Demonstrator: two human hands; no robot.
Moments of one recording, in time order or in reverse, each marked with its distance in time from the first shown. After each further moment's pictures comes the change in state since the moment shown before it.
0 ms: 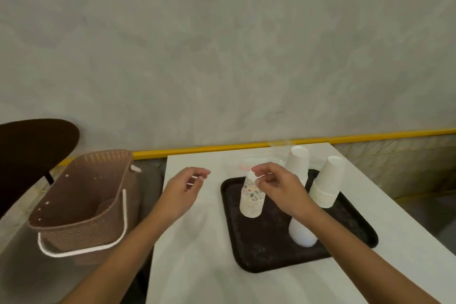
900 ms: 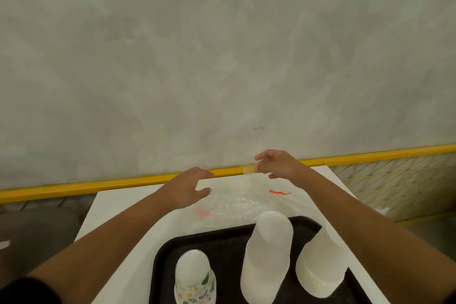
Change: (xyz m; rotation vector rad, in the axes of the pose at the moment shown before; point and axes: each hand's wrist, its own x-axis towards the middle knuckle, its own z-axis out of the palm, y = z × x) left_hand 0.266 -0.033 0.162 0.564 -0.415 0.017; right_hand 0.280 0.163 -0.128 -0.046 -0.156 0.373
